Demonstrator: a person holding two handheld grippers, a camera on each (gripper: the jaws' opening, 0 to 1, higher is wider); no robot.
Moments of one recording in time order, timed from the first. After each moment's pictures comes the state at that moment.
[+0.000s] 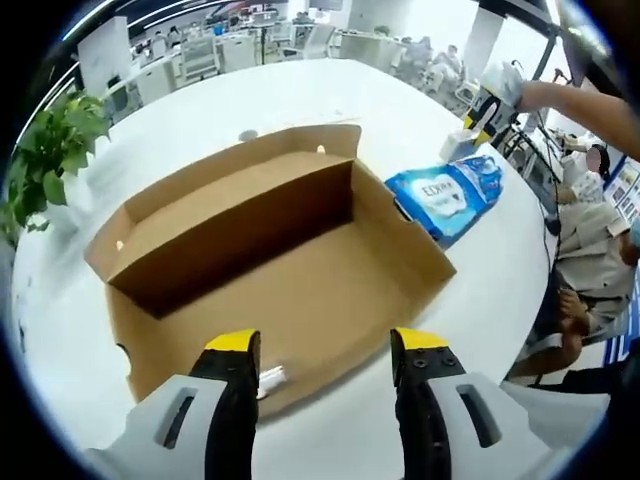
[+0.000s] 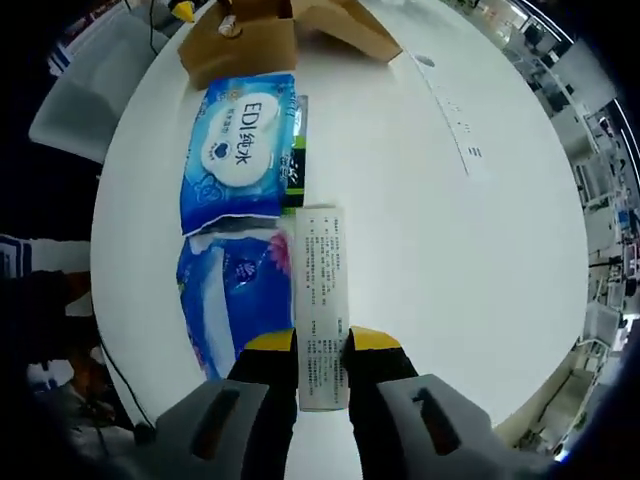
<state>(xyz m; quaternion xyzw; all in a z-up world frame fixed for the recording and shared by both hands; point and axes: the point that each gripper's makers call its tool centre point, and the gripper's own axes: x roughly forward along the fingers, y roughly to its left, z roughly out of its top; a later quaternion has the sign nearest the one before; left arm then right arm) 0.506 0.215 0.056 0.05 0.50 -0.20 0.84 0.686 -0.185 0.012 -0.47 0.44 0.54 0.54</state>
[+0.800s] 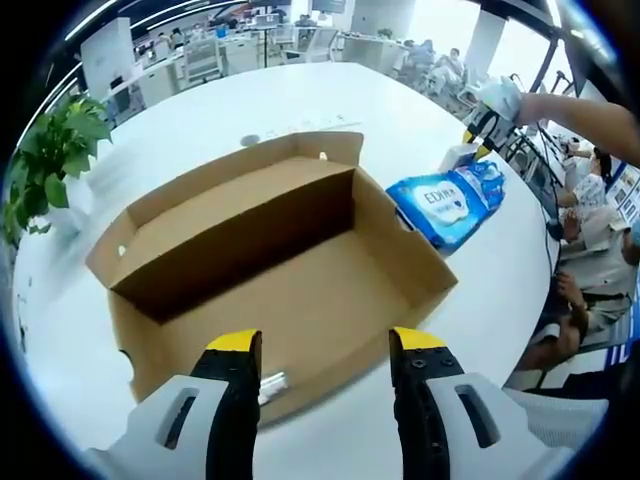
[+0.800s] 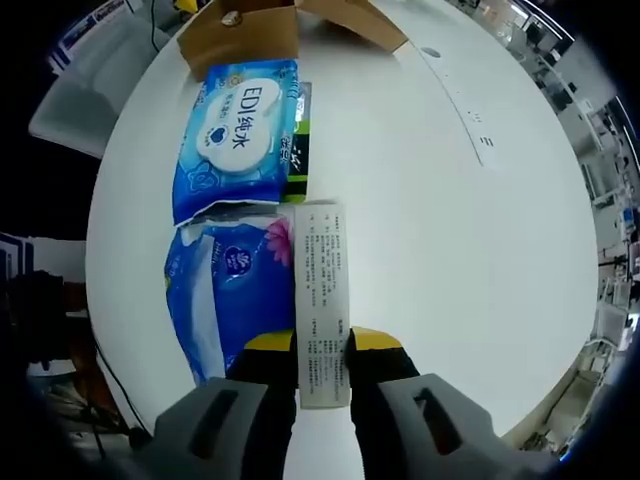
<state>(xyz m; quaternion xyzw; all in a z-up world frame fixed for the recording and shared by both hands) 0.509 0.213 0.057 0.04 0.49 -0.19 0.85 0.677 -0.193 -0.010 -0.46 0.44 0.55 0.54</state>
